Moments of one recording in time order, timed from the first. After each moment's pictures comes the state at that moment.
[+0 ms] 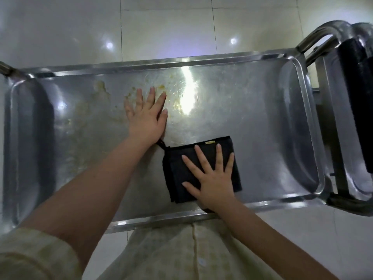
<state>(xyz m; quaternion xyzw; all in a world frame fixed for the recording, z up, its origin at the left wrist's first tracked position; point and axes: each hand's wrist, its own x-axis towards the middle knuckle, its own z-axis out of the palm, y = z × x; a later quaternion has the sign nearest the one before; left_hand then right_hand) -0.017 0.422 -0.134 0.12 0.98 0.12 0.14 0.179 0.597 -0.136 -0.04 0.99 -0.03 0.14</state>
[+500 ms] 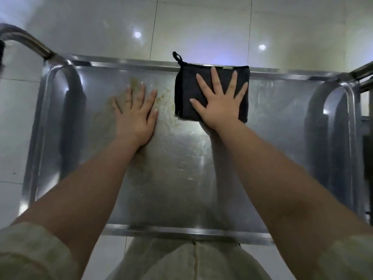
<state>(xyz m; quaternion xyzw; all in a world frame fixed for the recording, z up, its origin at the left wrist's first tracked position) -0.044 0.319 -0.154 0.05 0.99 0.07 0.12 -0.072 0.569 -0.147 0.00 0.99 -0.04 0.14</state>
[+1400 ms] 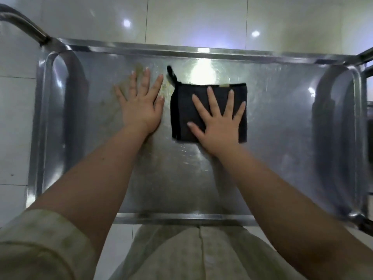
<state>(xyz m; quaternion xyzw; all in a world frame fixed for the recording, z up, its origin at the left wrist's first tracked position) -0.063 0.317 -0.152 0.05 0.99 0.08 0.12 0.008 0.531 -0.146 -0.02 0.99 -0.04 0.12</state>
